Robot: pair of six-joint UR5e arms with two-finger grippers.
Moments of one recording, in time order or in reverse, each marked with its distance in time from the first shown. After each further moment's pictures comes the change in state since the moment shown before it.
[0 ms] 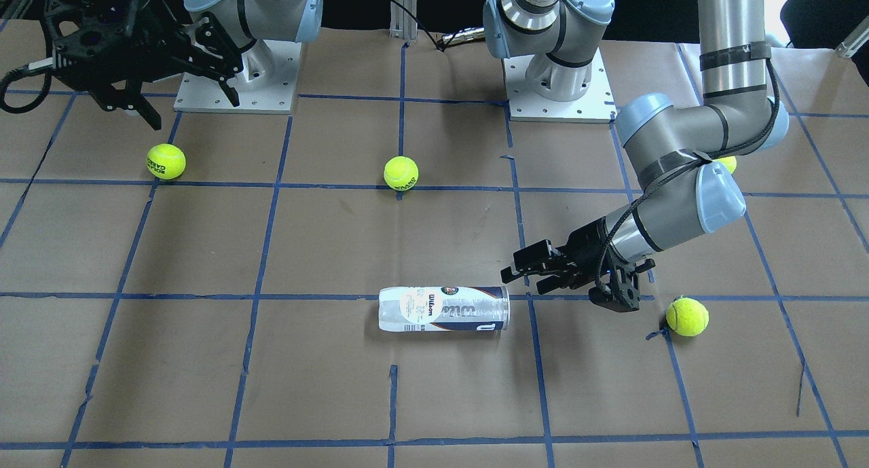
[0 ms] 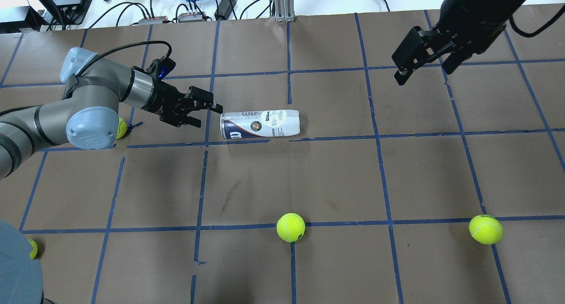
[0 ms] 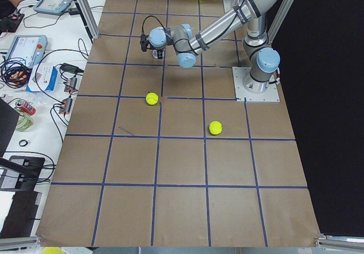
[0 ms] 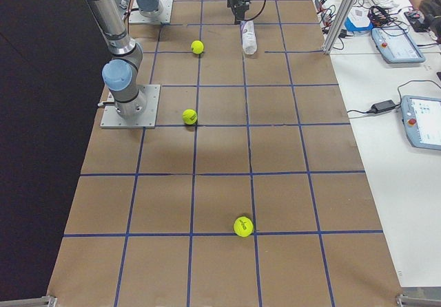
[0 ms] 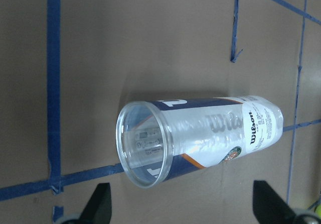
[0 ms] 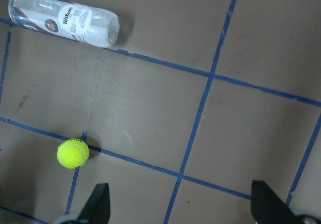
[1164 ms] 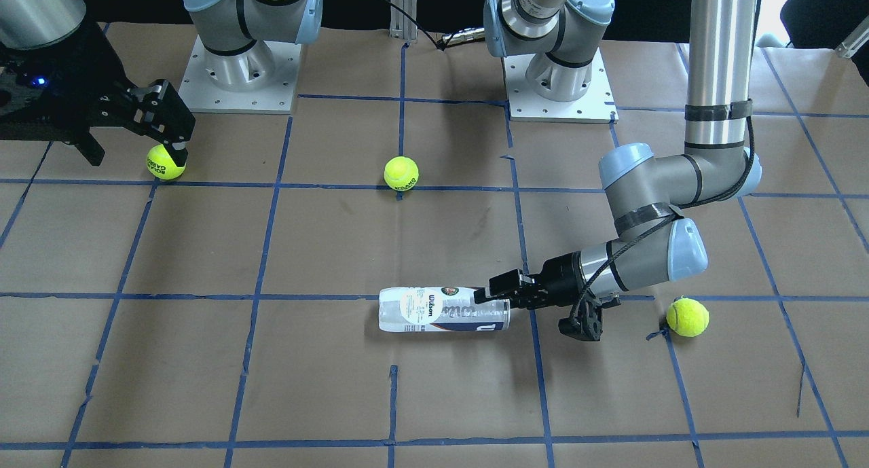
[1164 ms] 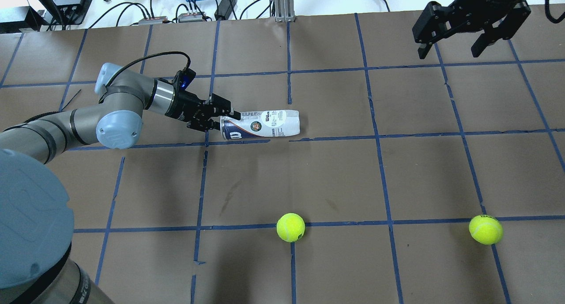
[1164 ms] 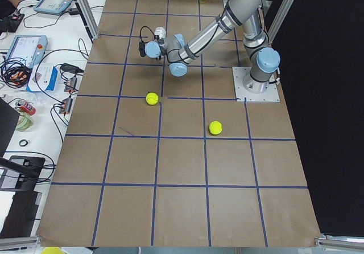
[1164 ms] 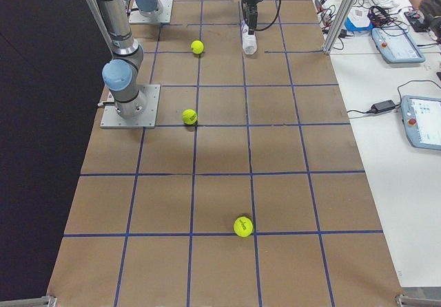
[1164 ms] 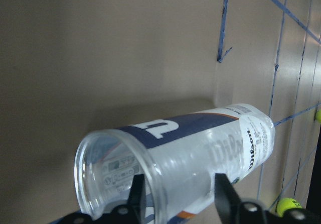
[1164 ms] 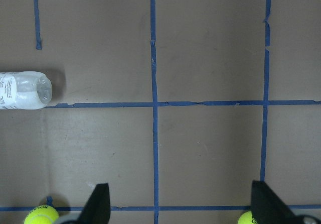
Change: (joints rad) left arm -0.031 -0.150 0.041 0.013 -0.152 0.000; right arm 0.027 0.129 -0.099 -0.134 -0.136 0.256
